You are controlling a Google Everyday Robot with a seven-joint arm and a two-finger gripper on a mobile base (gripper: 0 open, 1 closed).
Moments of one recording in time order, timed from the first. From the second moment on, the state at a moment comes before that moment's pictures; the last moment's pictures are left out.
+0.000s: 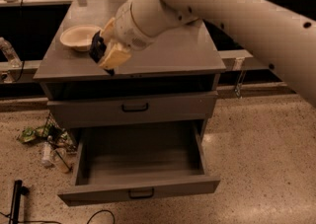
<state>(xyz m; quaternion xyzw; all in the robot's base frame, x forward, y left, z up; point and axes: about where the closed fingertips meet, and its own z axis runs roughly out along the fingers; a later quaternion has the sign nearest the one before) 0.587 0.123 0.949 -0.72 0.54 0.10 0.43</state>
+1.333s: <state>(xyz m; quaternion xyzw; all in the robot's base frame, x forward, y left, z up) 0.510 0.109 0.808 -0.67 0.63 0.17 0.36</state>
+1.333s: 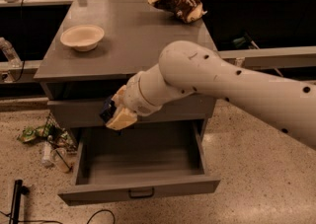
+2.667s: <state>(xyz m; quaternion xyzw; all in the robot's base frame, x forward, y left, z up) 0.568 0.031 0.633 -0.67 0.64 0.17 0.34</state>
